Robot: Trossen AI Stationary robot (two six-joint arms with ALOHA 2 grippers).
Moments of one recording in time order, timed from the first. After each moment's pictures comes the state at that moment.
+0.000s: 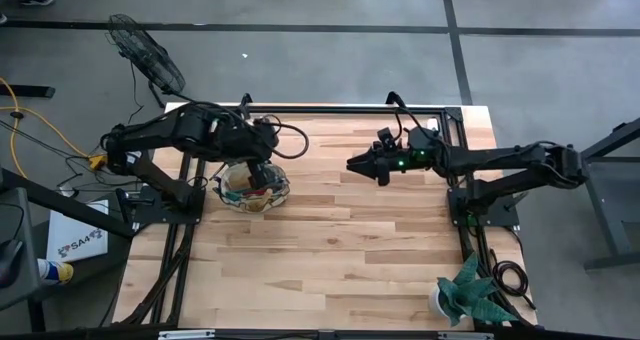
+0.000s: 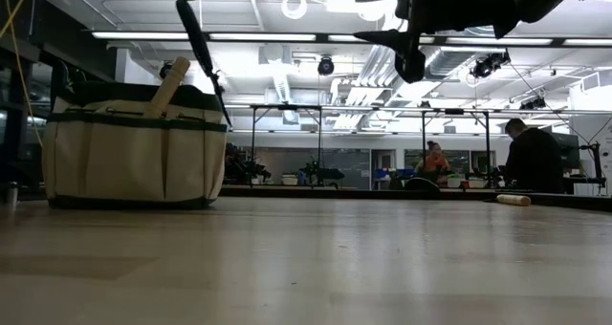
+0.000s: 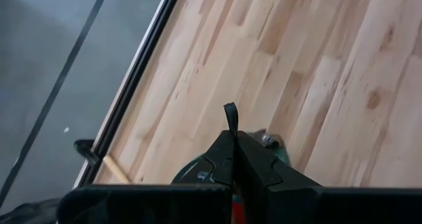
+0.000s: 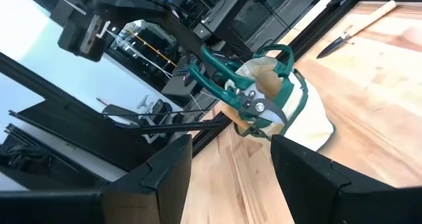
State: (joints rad) left arm -0.09 1.51 1.97 -1.54 -0.46 -0.35; right arm -0.22 1.18 0.65 0.44 -0.26 0.81
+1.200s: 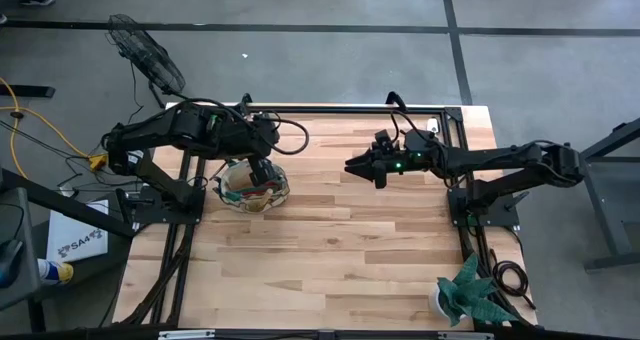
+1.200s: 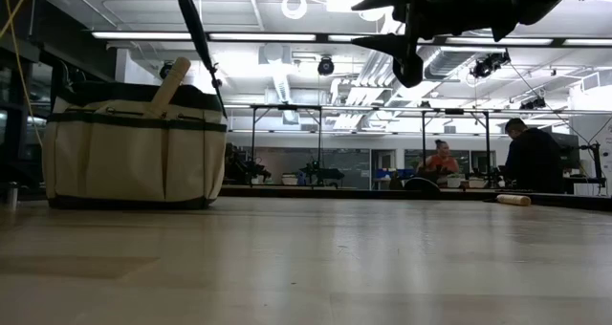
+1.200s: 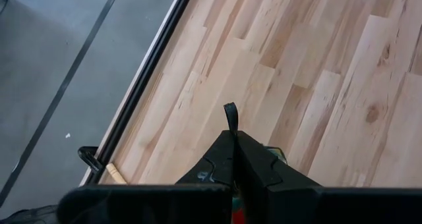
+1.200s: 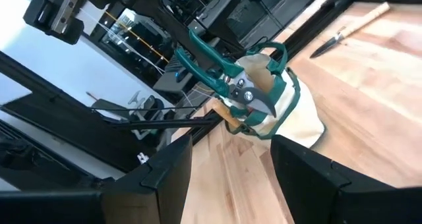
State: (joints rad) left arm -0.09 1.53 2.04 -1.54 -0.48 -0.35; right arm -0.20 1.21 0.65 0.45 -0.24 0.77
